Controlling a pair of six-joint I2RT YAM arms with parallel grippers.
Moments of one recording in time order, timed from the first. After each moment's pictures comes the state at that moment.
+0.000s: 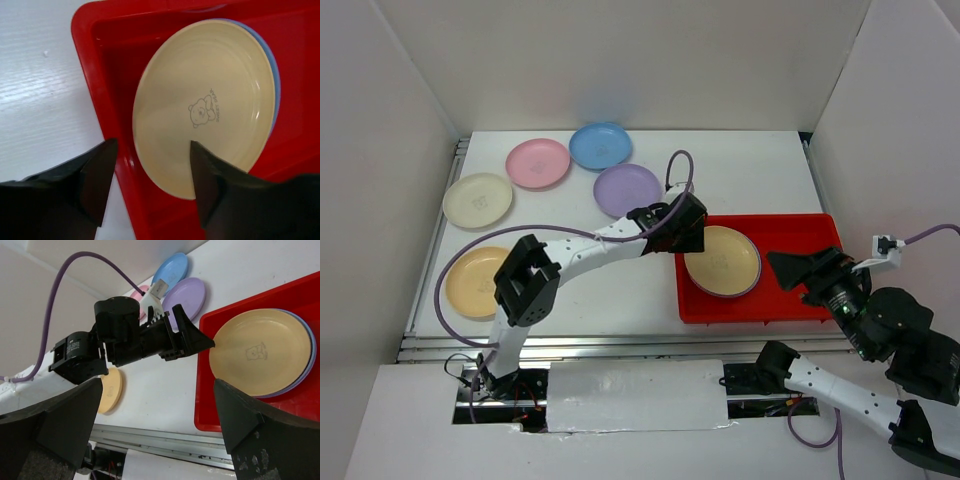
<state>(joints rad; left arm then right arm) -0.94 2.04 1.73 -0.55 -0.25 -0.81 0.94 0.35 1.17 -1.01 0.66 0.87</state>
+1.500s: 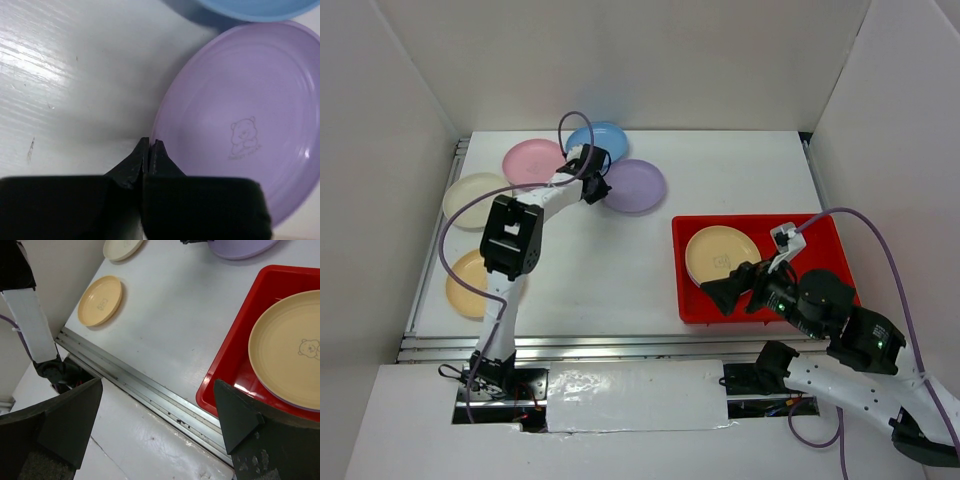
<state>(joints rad) -0.33 2.29 1.80 -0.40 -0.22 -0.85 0.94 0.43 0.92 -0.76 0.22 0.57</state>
